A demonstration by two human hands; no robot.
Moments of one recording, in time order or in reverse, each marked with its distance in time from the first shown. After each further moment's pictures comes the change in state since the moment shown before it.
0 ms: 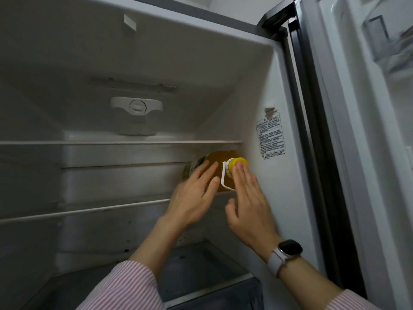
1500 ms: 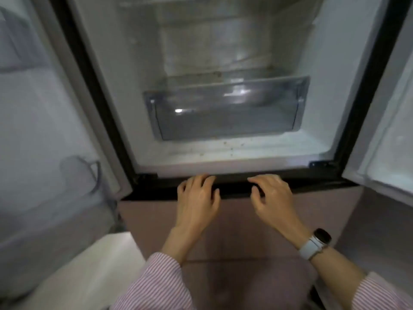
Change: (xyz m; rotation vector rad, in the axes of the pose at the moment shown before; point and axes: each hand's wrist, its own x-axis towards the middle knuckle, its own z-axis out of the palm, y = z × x) left_hand -0.453 0.141 -0.020 0.463 -0.233 -0.577; right_hand -0.348 -0.148 -0.126 0.354 -0.627 0.242
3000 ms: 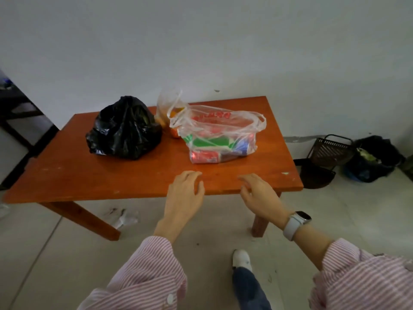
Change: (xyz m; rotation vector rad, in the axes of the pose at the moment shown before) left_hand -0.860 -0.360 -0.551 0.505 0.176 -1.661; right_hand -0.558 -0.899 0.210 0.719 -1.333 -1.094
